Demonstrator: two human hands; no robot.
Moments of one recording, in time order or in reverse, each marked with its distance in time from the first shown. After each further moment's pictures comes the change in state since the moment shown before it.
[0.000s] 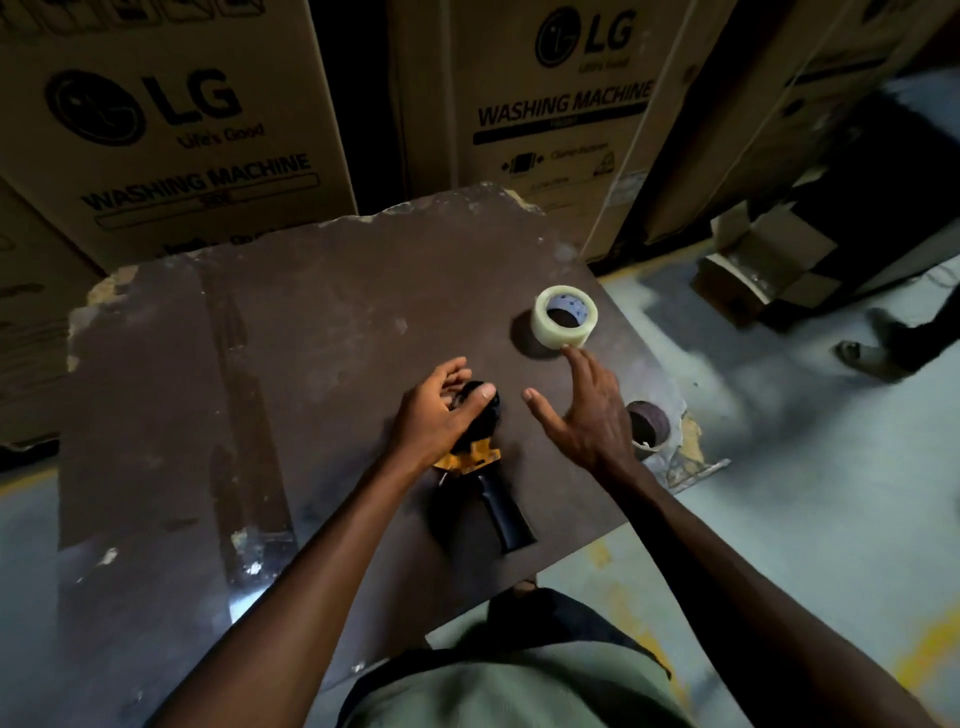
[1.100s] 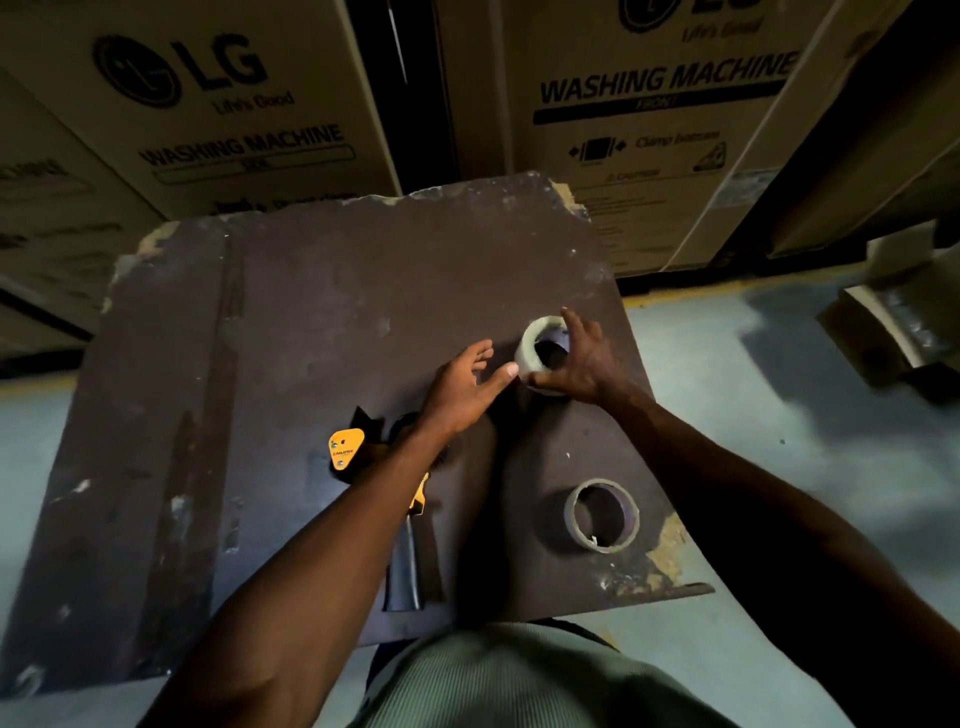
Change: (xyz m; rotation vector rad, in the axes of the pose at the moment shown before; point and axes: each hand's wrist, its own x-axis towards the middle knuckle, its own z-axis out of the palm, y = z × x) left_hand 0.128 0.018 0.126 0.112 0.178 -0.237; right_hand 0.217 0.122 0.036 0.130 -0.637 -0.049
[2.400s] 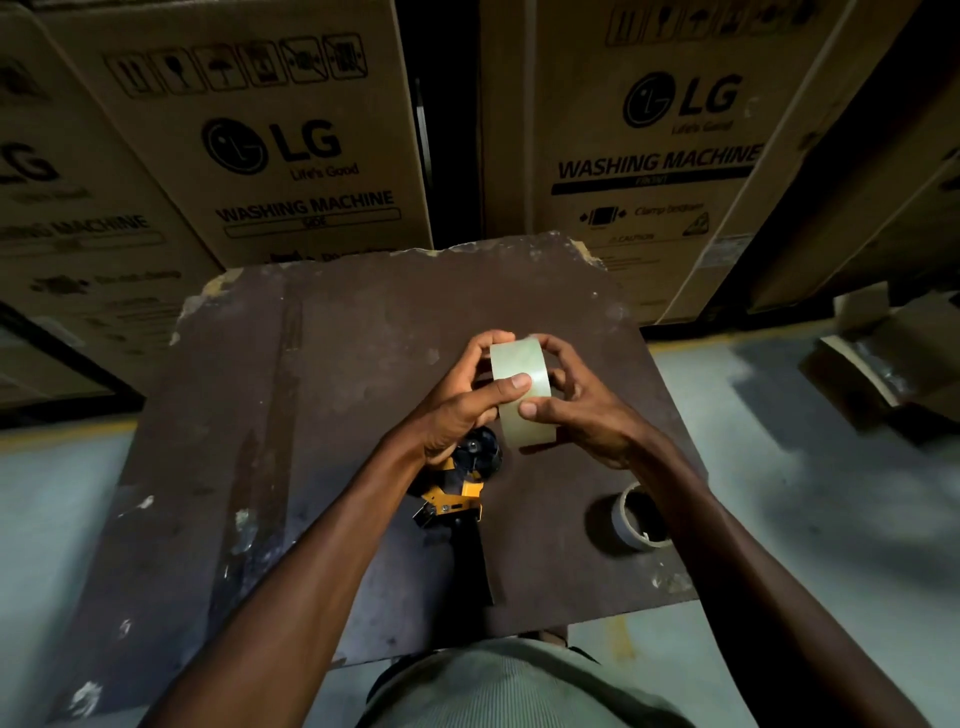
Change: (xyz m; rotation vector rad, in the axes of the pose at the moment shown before) left_hand -0.113 0.054 -0.118 -0.473 -0.366 0.171; right_hand -0.148 -0.140 -0.004 0.923 -0.338 -0.212
